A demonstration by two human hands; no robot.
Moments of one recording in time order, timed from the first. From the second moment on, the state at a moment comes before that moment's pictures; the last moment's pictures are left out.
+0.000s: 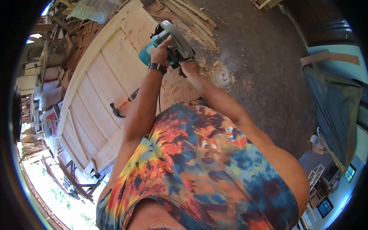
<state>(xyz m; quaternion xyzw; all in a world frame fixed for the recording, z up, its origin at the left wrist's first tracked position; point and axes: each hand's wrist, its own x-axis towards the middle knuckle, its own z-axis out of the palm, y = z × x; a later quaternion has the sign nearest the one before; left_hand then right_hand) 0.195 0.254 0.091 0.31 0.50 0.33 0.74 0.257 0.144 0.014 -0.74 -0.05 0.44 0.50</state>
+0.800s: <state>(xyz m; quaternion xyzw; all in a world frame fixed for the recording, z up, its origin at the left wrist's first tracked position) 0.203 0.252 0.097 0.27 0.54 0.34 0.73 0.238 0.127 0.014 -0.83 -0.48 0.20 0.18</state>
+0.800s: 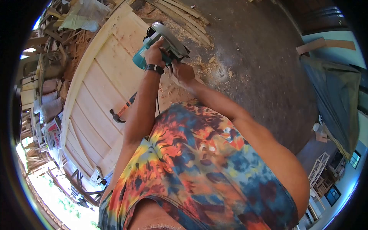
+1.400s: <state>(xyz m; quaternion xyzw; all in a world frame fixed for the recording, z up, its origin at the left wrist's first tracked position) 0.207 0.245 0.093 0.32 0.58 0.32 0.68 0.230 0.095 -0.022 -0.72 -0.67 0.06 0.17</state>
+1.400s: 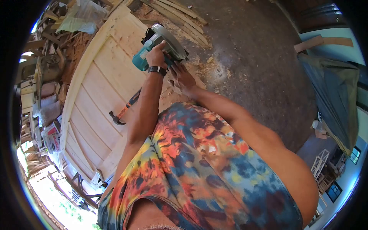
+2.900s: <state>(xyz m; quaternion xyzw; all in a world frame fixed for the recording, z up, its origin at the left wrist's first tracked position) 0.199 0.225 0.076 0.37 0.51 0.44 0.64 0.322 0.113 0.008 -0.76 -0.14 0.47 0.43</state>
